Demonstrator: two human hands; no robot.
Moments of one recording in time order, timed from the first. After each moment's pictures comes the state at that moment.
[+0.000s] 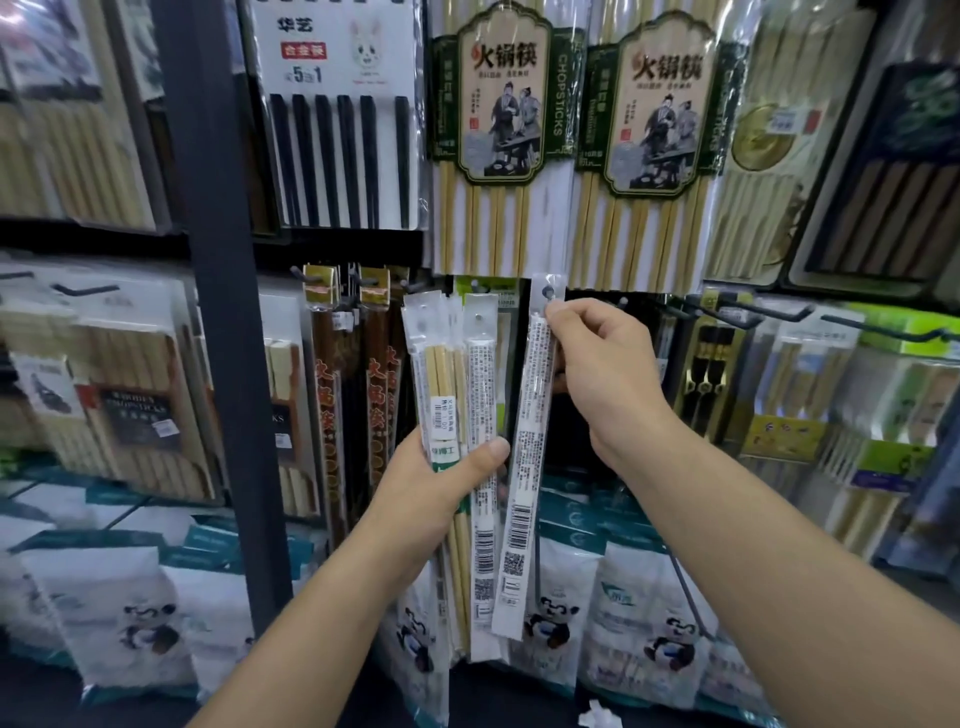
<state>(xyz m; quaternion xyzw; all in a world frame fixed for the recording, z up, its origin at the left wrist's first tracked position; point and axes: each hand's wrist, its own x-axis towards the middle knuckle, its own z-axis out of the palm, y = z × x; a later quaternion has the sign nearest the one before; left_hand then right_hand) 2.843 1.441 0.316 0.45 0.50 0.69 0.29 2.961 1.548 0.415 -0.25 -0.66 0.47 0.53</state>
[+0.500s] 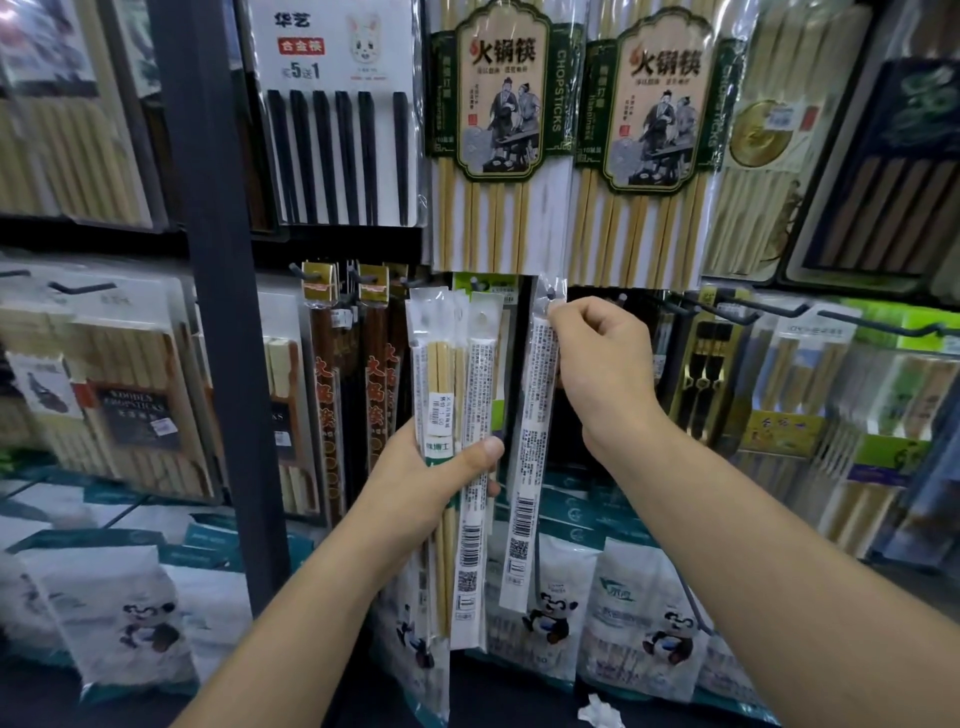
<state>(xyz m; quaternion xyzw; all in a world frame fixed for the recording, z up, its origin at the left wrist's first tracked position) 2.832 1.438 0.318 0.47 0.51 0.66 0.28 2.957 1.551 0.410 -0.26 -0.66 0.43 0.57</state>
